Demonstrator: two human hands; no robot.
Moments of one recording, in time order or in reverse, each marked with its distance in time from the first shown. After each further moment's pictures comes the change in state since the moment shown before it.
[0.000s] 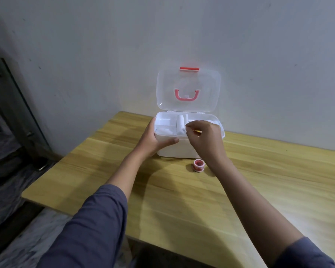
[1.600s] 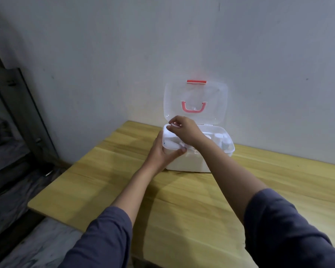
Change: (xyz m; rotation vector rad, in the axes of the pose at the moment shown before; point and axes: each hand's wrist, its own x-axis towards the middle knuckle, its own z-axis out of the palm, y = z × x) left_hand -0.005 -0.001 0.009 0.018 0.082 0.055; right_hand 0.078 -0.014 0.055 0.081 -0.432 0.111
